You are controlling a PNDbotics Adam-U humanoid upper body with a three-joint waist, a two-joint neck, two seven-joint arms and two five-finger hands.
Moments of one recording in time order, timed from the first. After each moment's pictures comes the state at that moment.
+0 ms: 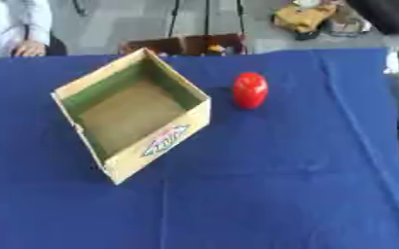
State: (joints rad) left arm -0.51 0.33 0.08 -1.99 -0.04 -0.41 0.52; right arm -0.69 -0.57 -0.04 -1.98 0.56 -0.01 -0.21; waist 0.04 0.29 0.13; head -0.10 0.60
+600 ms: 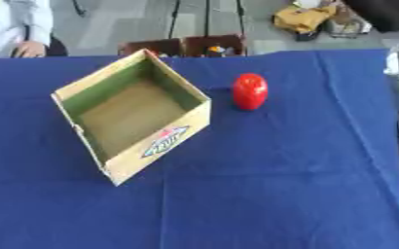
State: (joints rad) left arm -0.51 0.33 0.08 -1.99 -0.04 -0.41 0.52; right arm -0.70 -0.57 -0.04 -1.98 0.57 0.03 -0.20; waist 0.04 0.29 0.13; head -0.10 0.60
